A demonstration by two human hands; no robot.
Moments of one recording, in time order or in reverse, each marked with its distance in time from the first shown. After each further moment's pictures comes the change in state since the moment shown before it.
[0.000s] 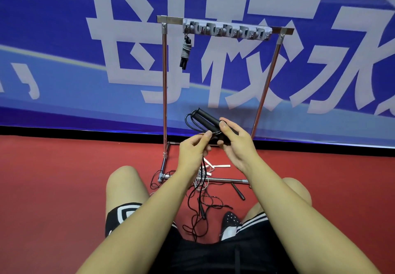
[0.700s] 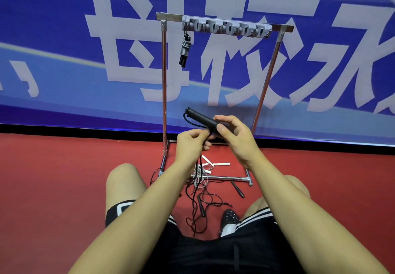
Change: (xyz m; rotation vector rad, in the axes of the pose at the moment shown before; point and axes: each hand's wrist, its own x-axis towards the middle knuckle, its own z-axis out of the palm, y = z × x) left_hand 0.007 0.016 0.001 0.077 0.019 -0.049; right_hand -0.009 -0.008 -0.012 -0.427 -0.229 -0.269
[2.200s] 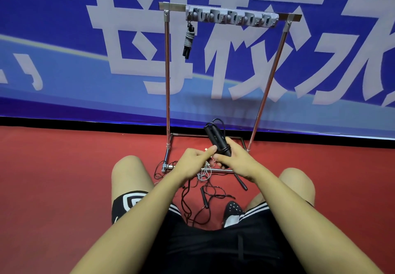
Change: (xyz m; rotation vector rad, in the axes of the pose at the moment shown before) left_hand -0.019 -0.048 -0.038 0.438 -0.296 -0.158; right_hand -0.033 0.050 -0.005 -0.221 -0.299 0.270
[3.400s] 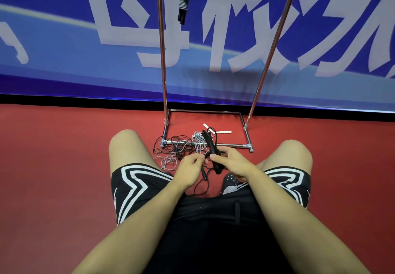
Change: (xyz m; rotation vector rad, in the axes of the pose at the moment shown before) left_hand -0.027 -0.107 0.040 0.135 0.086 -0.039; right_hand -0.024 0.099 0.029 0.019 0.007 0.304
